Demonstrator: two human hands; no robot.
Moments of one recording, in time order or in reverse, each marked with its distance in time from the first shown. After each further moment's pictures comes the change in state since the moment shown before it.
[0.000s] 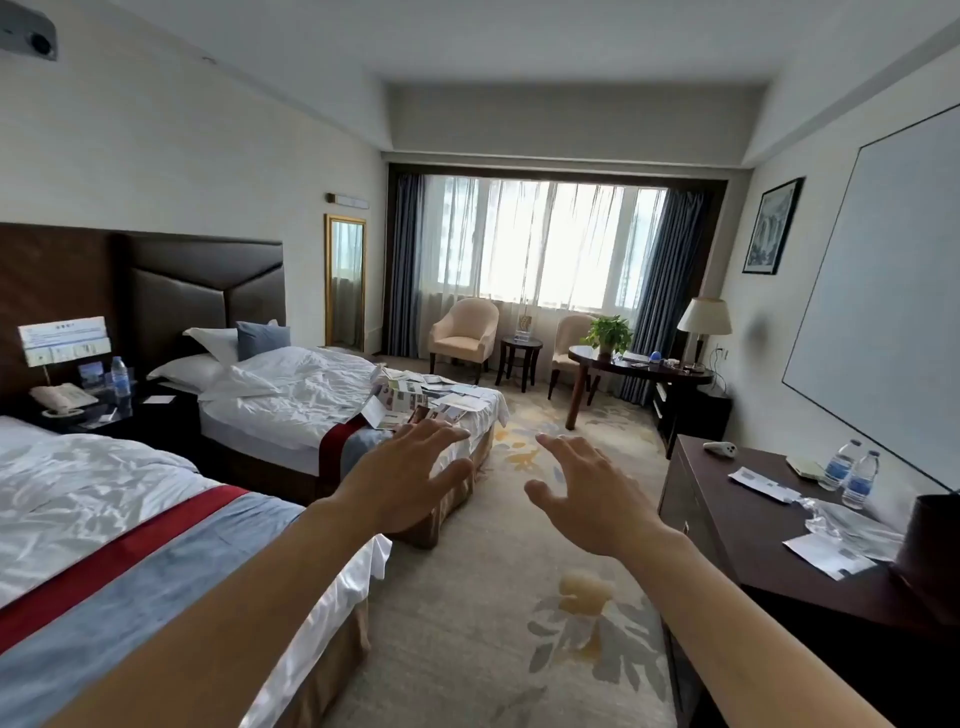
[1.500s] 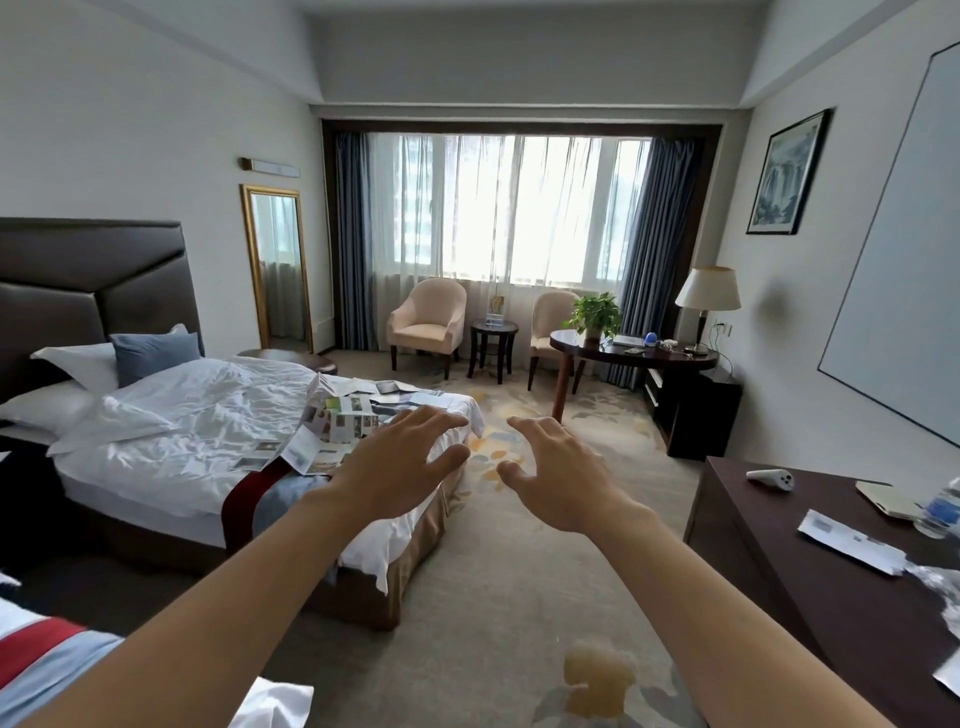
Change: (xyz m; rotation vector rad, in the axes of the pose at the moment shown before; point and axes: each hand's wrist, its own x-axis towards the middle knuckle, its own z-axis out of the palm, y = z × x) left_hand 0.511 -0.238 0.213 0.005 0.021 0.100; right_hand 0.509 0.239 0.164 0.048 0.002 0.070
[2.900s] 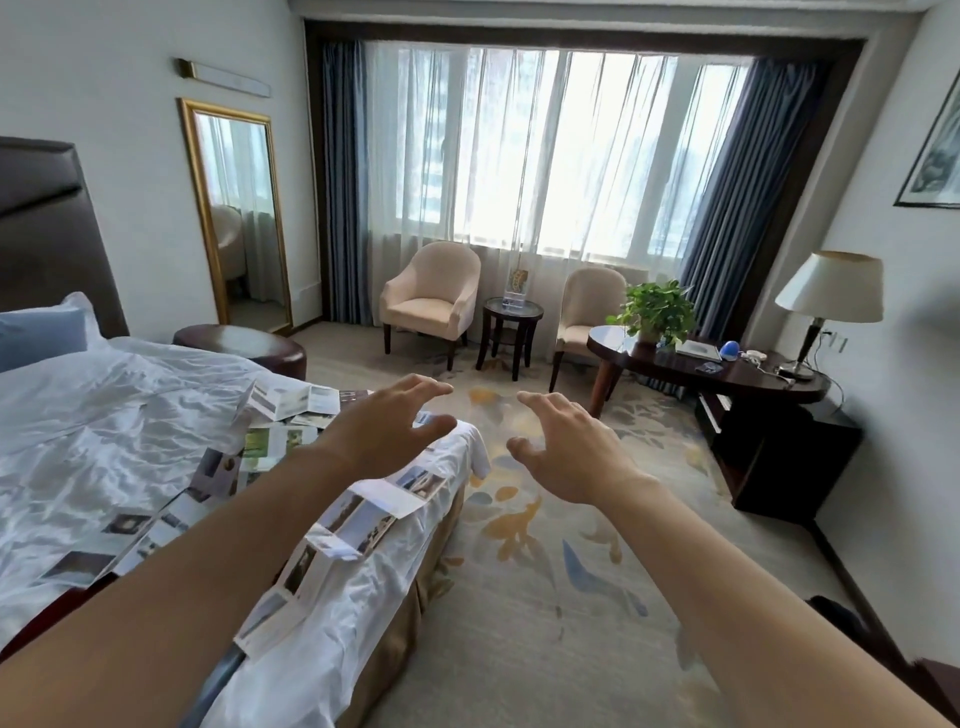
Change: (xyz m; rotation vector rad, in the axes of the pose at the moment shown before) left_hand 0.600 -0.408 0.292 -0.030 -0.091 -0.142; right_hand 0.708 0.299 0.220 -0.074 -0.056 -0.059
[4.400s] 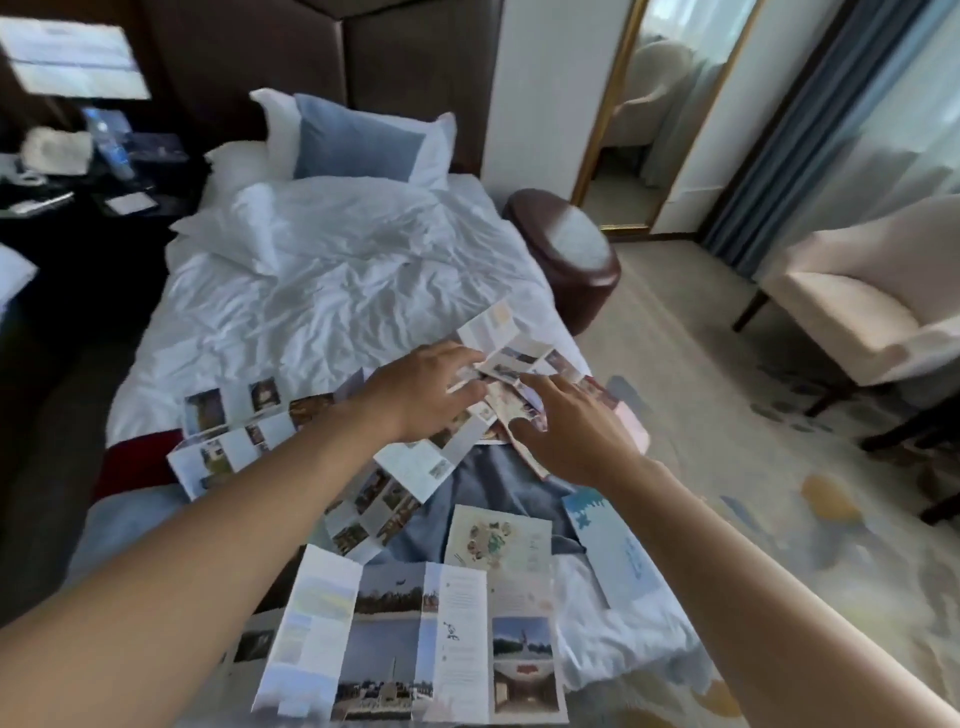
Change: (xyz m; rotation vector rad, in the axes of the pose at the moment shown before) left_hand 0.363 -0.514 0.168 0.020 0.126 -0.994; right_hand 0.735 -0.044 0.443 0.168 -0.462 -0.885
